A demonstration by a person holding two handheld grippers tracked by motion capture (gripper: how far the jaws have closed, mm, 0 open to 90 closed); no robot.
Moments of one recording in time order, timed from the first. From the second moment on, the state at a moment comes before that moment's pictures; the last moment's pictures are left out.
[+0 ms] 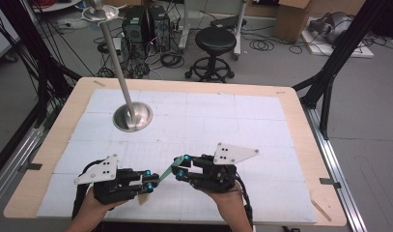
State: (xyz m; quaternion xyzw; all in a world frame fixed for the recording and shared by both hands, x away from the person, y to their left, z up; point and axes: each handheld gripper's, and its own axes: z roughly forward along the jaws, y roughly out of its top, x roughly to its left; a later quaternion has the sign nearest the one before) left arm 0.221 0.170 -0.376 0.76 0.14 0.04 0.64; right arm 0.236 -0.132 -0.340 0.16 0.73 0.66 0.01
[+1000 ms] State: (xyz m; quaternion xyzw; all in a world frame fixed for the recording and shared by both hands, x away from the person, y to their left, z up) left arm 0.221 0.162 -0.373 0.75 0.11 0.00 0.65; right arm 0.243 -0.123 -0.325 0.10 0.73 0.68 -0.04
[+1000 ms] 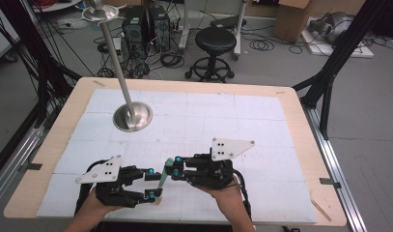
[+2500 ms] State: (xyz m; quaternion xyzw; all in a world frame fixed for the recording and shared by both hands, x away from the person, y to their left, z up) left arm 0.216 0.156 -0.374 0.72 0.20 0.13 0.65; right arm 0.222 -0.087 -0.310 0.21 0.73 0.64 0.11
